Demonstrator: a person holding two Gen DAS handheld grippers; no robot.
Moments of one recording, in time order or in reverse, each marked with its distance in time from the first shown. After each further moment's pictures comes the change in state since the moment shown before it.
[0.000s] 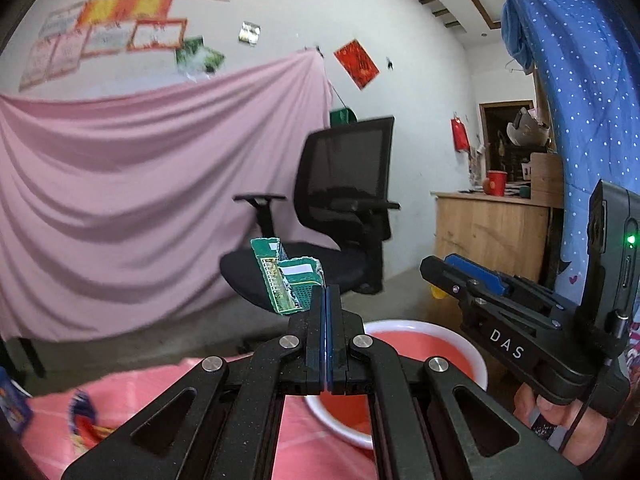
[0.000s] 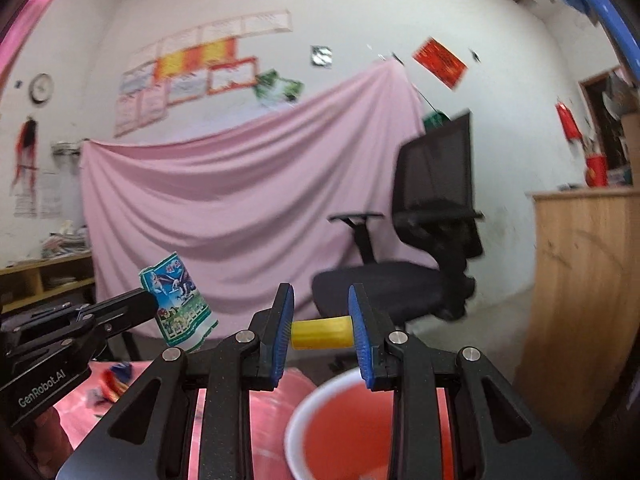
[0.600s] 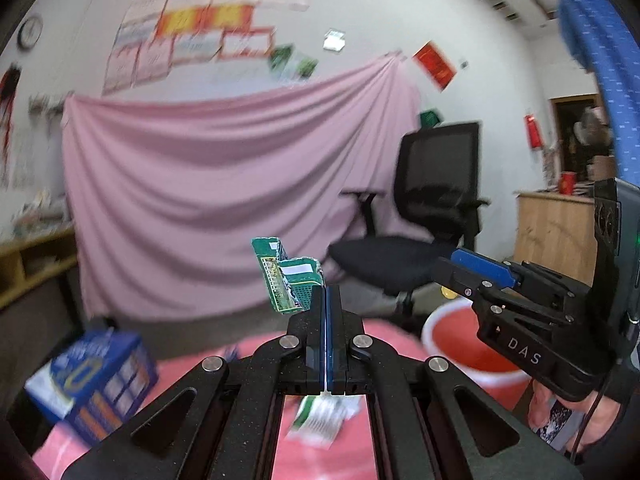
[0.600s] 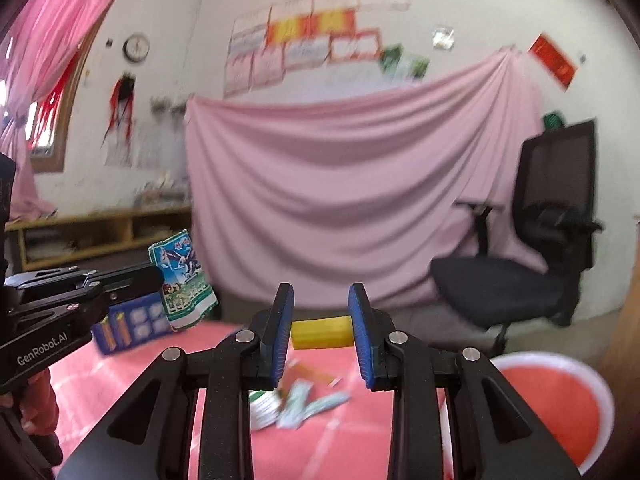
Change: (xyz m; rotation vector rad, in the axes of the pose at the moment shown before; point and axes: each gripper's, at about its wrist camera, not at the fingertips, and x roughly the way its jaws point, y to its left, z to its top) left arm -0.138 0.075 -0.030 0.000 -0.035 0.312; right arm -0.022 0.129 -0.012 -0.157 -0.013 0.348
